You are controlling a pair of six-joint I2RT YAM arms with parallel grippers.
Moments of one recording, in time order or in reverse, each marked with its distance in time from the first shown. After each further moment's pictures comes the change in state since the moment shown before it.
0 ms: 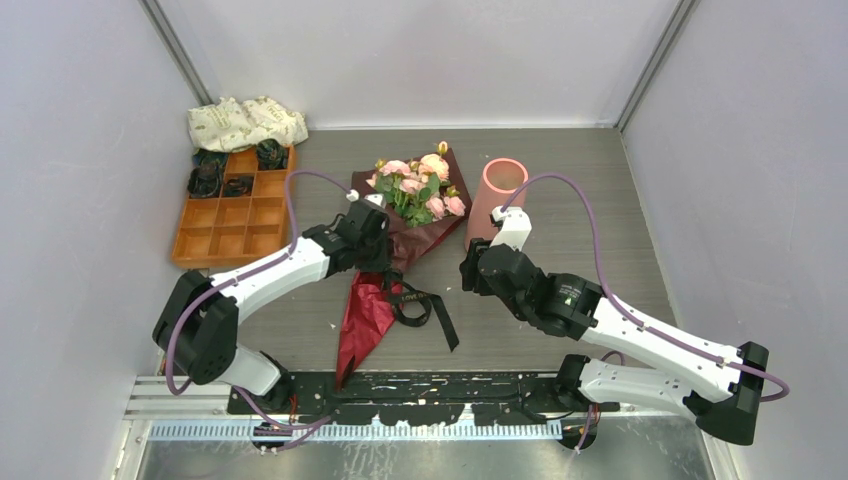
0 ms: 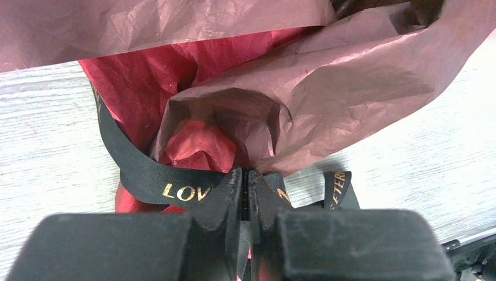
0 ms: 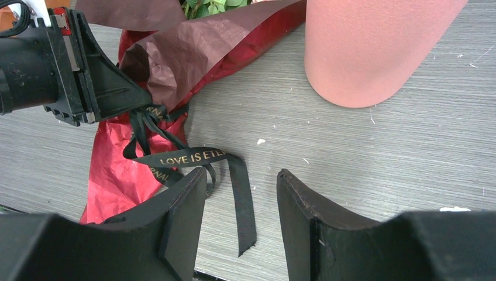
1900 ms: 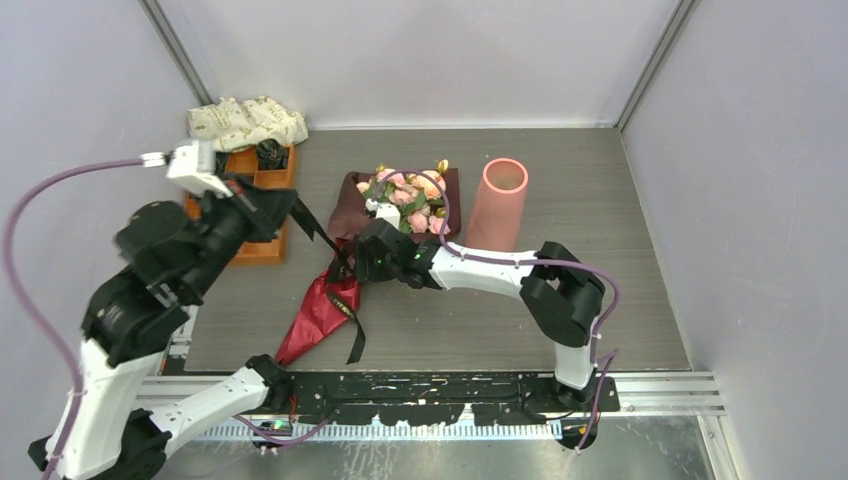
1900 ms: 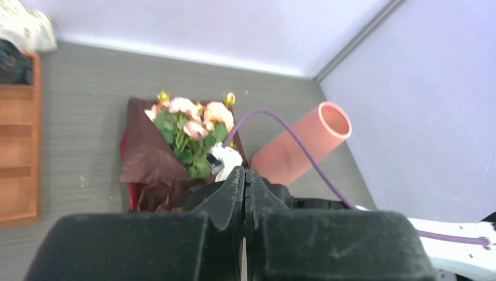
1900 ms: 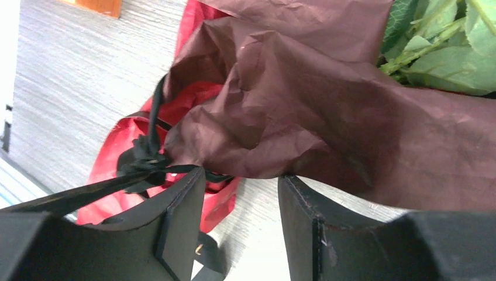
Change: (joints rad) left arm 0.000 -0.642 0.517 -0.354 -0.200 0.100; right arm 0.005 0.920 0.404 0.433 -0.397 0.034
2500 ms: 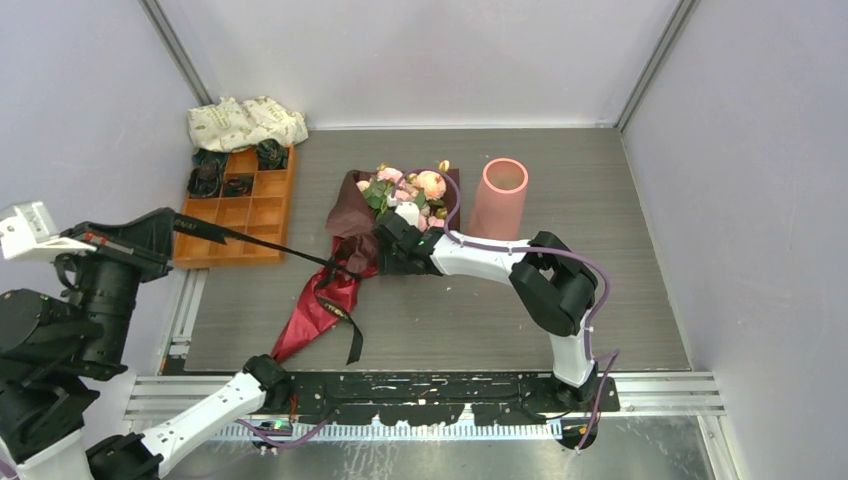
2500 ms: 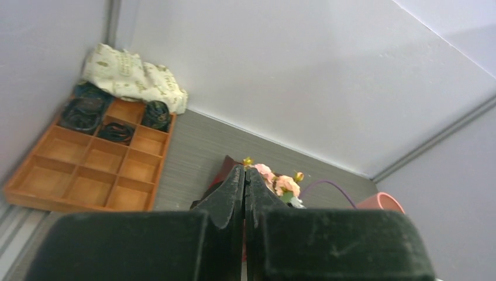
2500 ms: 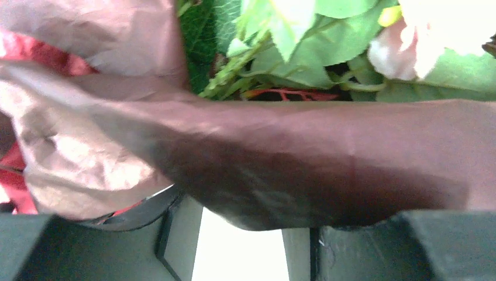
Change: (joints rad) left arm 0.000 -0.191 0.181 -0.145 -0.411 0.103; right arm -0.081 0.079 0.039 -0.150 0.058 0.027
